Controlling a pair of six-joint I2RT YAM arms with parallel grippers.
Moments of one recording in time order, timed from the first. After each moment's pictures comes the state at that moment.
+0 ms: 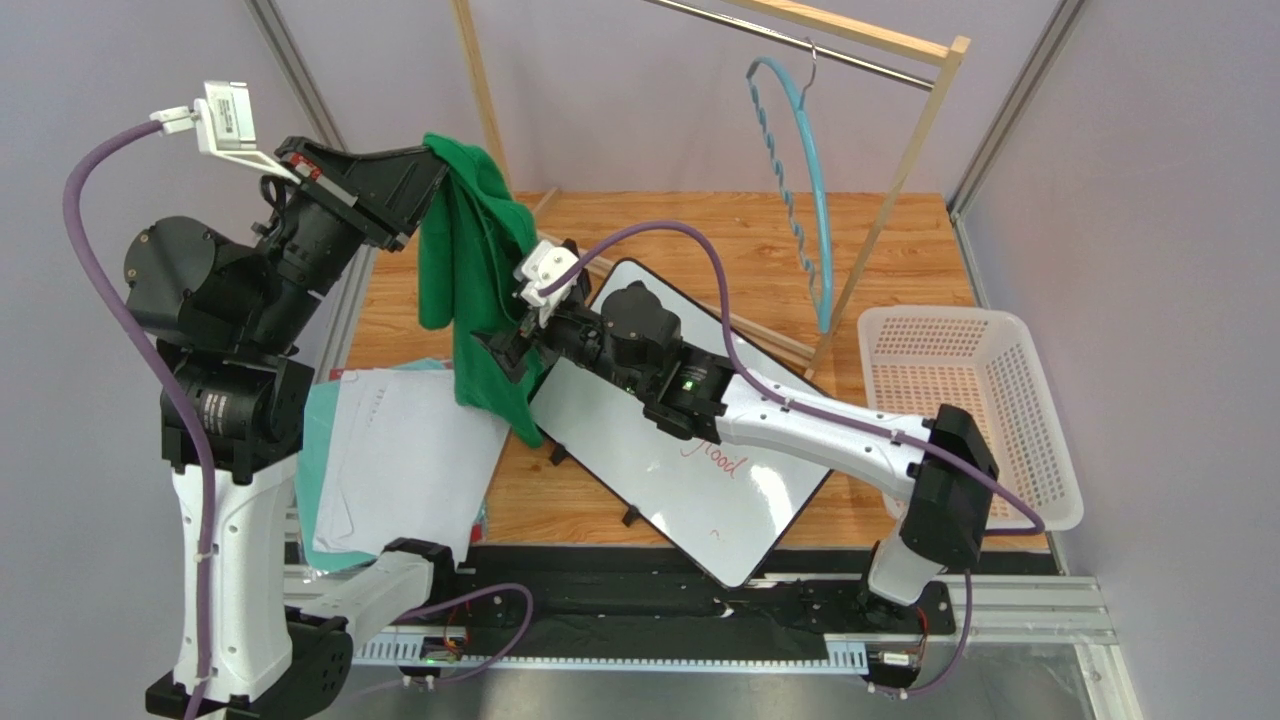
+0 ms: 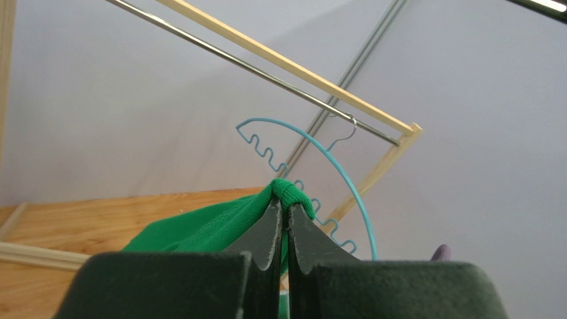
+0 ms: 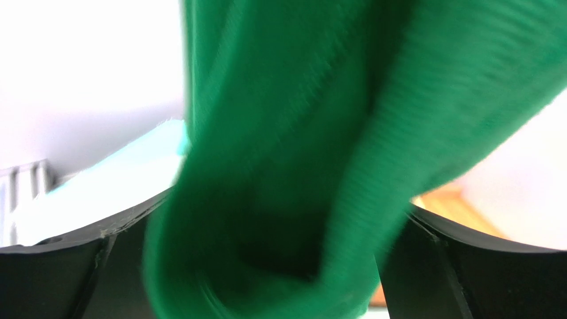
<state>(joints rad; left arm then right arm) -0.18 1.03 1.76 -0.40 0.34 -0.65 1.10 1.64 1.45 0.24 0.06 -0.13</state>
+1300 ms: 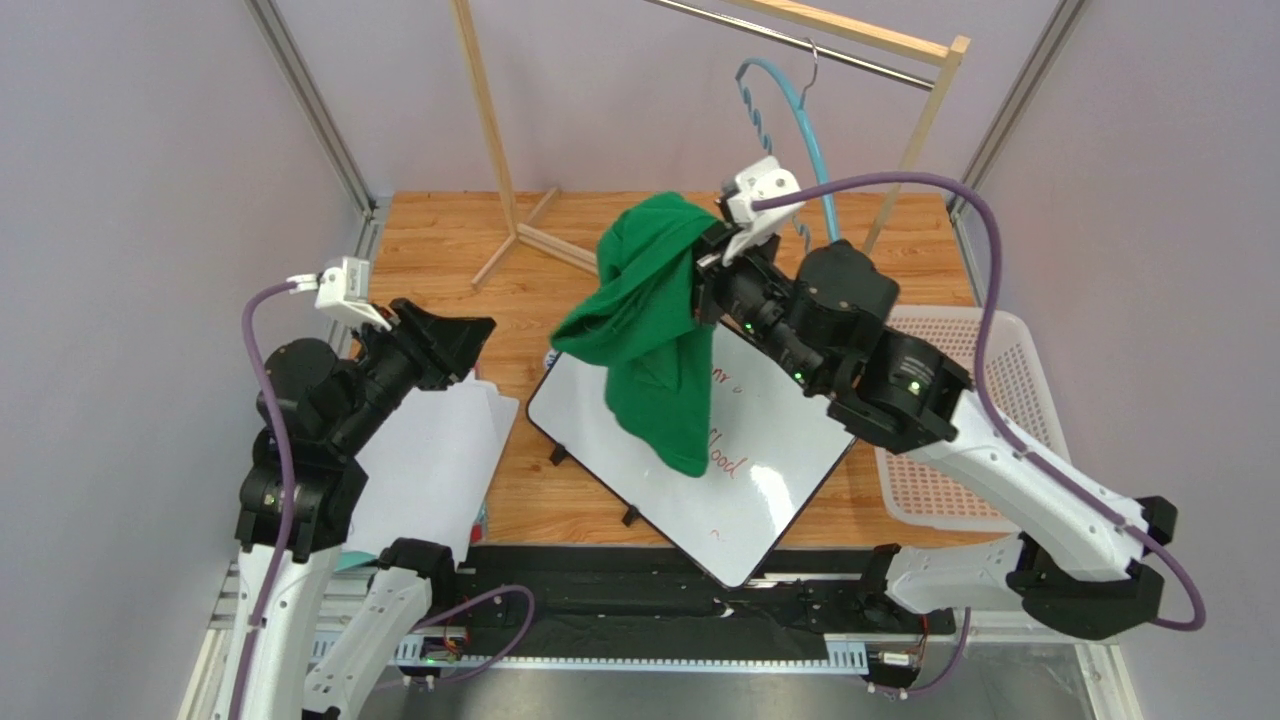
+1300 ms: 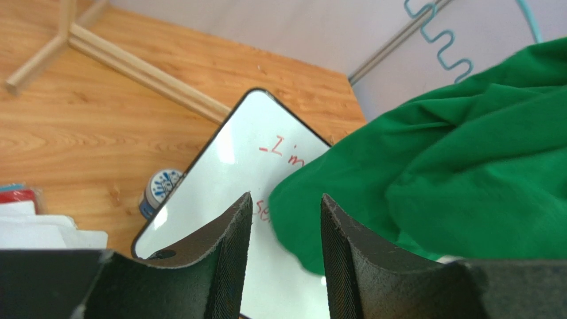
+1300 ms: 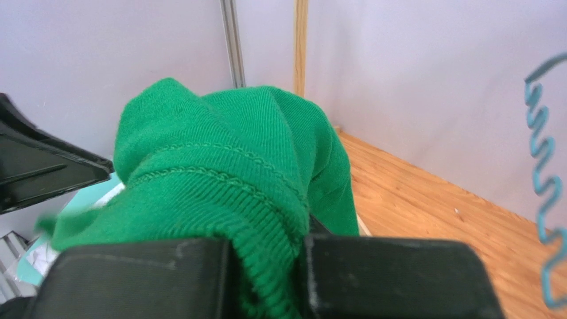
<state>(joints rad) -0.18 0.62 1.08 -0.53 0.25 -0.59 1.04 1.24 1.59 -0.28 0.38 0.00</state>
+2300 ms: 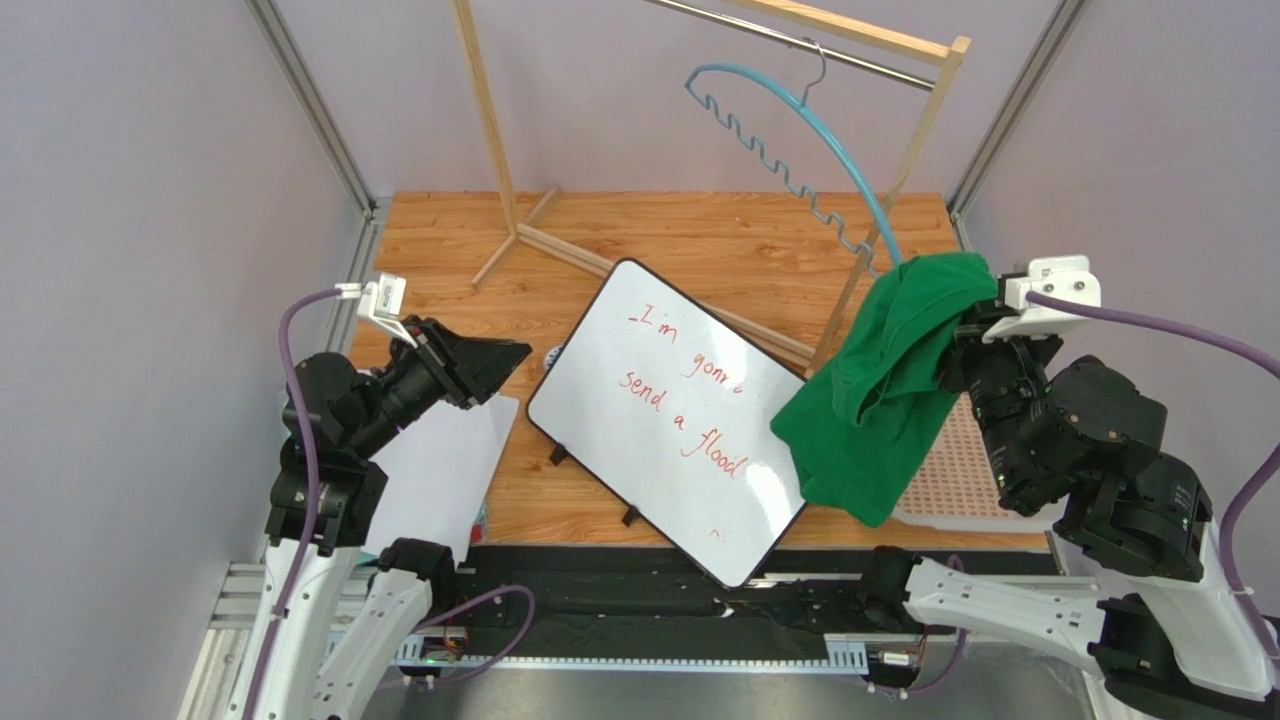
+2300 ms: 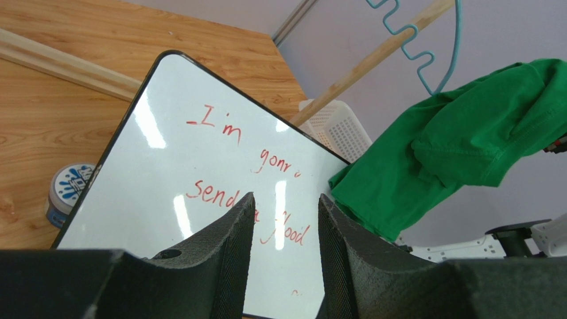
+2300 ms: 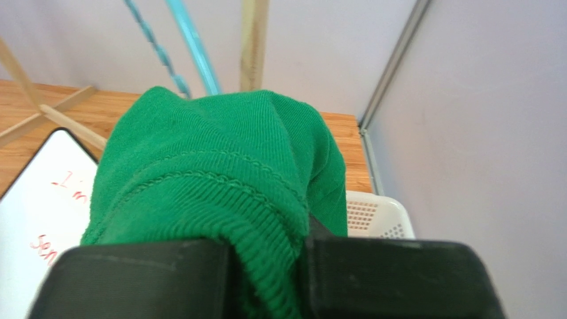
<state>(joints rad) -0.18 0.58 0.87 -0.31 0.53 -0.68 1.05 0.72 1.46 -0.77 1.03 -0.09</state>
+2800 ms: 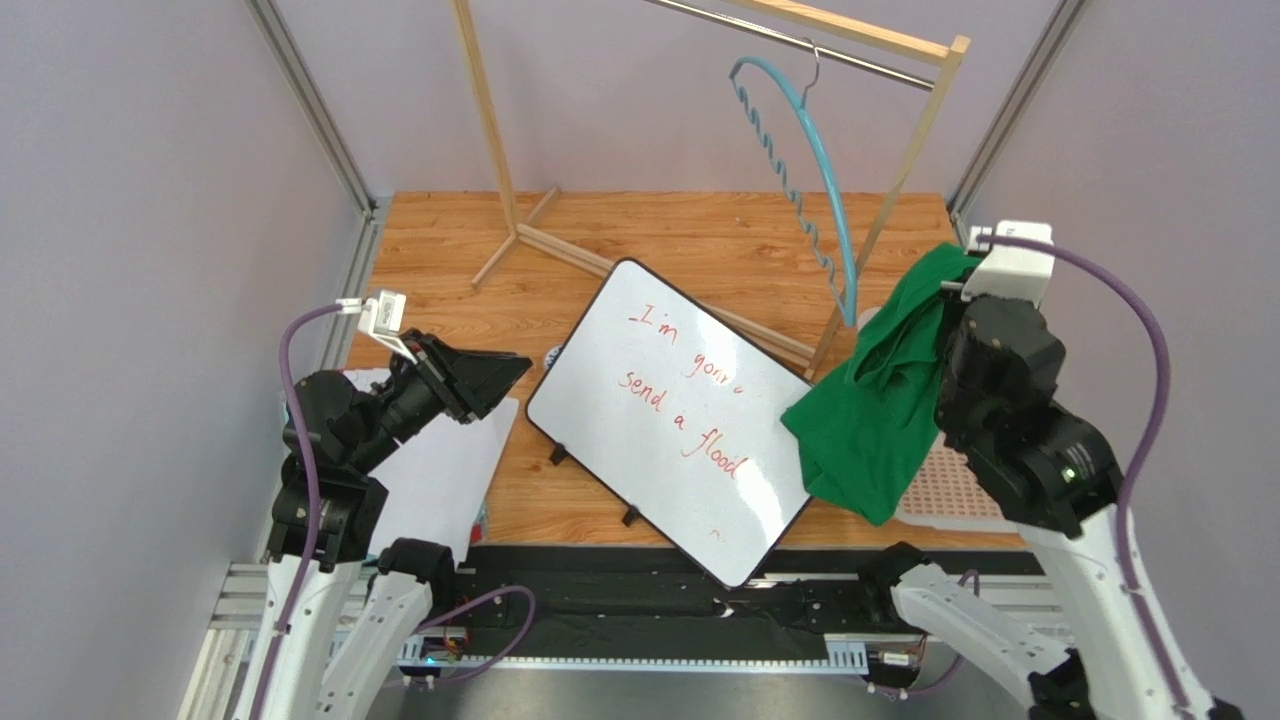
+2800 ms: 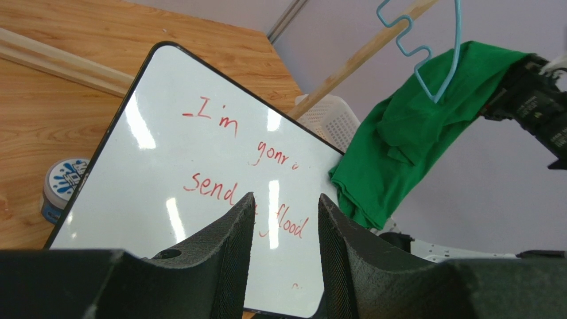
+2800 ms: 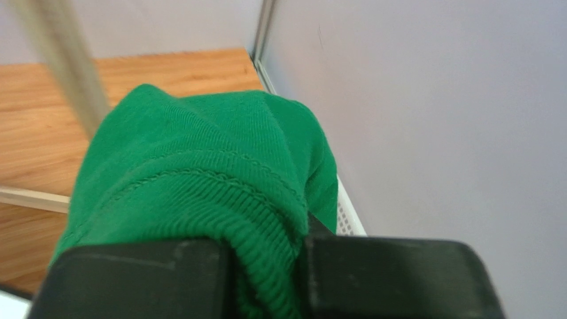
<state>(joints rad) -0.18 0.51 0.82 -0.30 0.55 -0.68 0.54 0.81 1.35 -0.75 0.93 -0.08</state>
